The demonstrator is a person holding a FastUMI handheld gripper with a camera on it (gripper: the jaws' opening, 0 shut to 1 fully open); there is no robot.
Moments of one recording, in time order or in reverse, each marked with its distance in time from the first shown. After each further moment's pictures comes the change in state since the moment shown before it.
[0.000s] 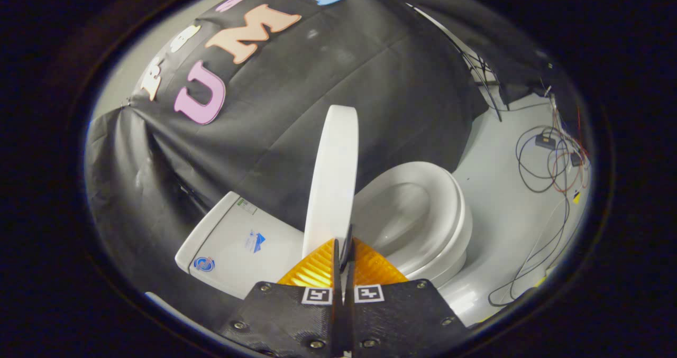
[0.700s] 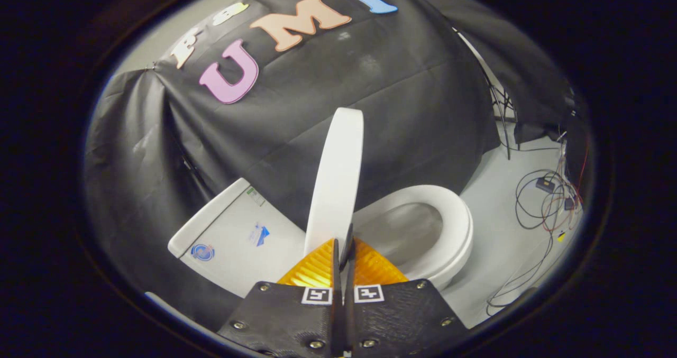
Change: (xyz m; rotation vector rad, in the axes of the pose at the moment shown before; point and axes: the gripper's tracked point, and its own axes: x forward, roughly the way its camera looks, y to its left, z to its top) arm -0.009 0.054 0.002 -0.201 -0.043 -0.017
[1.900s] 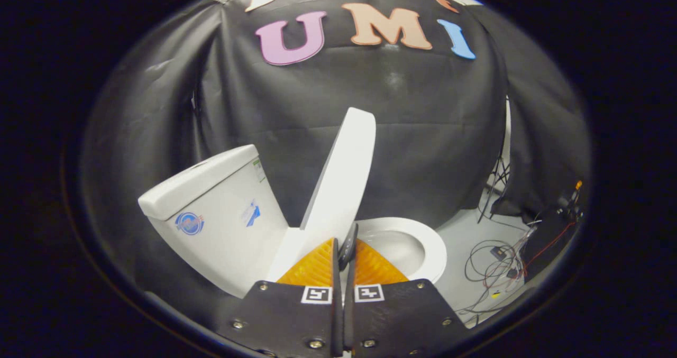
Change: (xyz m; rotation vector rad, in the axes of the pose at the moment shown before) arm -0.007 0.088 0.010 -0.445 -0.016 -0.151
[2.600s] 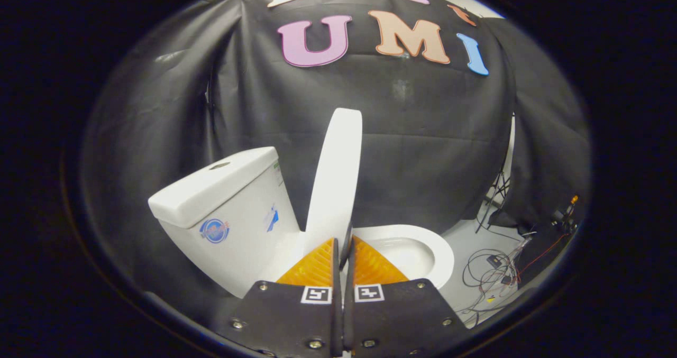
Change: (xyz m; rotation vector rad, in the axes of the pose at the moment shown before) arm -0.012 0.062 0.013 -0.052 -0.030 -0.007
